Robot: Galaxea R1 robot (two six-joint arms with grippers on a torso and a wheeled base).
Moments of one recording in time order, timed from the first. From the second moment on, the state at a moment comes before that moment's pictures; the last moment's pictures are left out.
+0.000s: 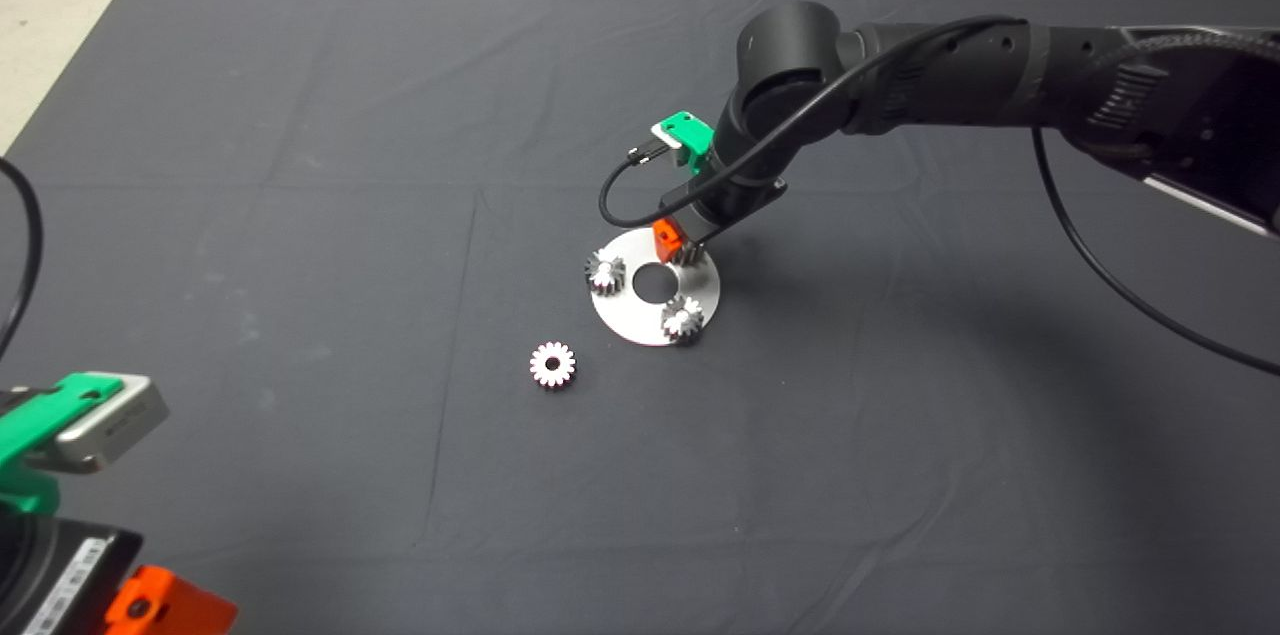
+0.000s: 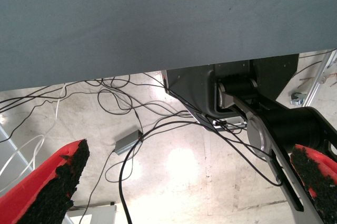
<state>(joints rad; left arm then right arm) -0.69 1.74 -0.31 -0.12 1.49 -1.32 0.39 2.87 -1.40 -0.44 -1.45 0.96</state>
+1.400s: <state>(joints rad) -0.69 1.70 -0.31 -0.12 1.49 -1.32 0.32 2.90 -1.46 -0.53 -1.43 0.96</state>
